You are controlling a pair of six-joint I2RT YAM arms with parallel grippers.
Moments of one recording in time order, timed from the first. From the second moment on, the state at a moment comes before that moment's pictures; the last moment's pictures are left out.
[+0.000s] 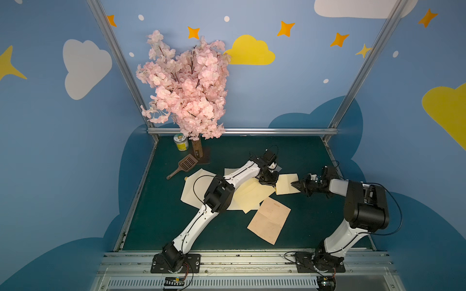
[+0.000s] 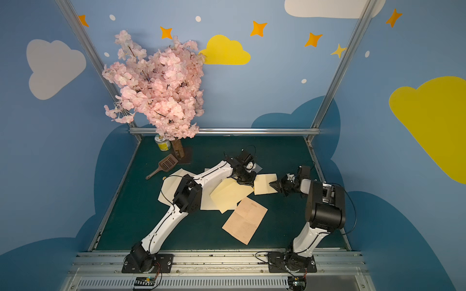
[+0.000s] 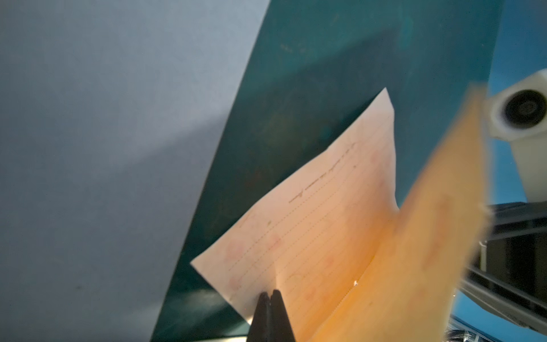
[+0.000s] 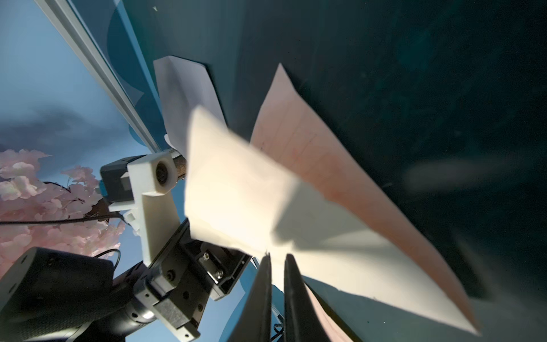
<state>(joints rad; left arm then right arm) -0.75 2.68 2.42 -0.87 0.45 -0.55 -0.17 1.77 0.85 -0.22 -0.86 0.82</state>
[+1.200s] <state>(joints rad) -0.78 2.67 2.59 -0.97 0.35 -0.50 -0.07 1.87 1.12 -0.69 -0.63 0.67</state>
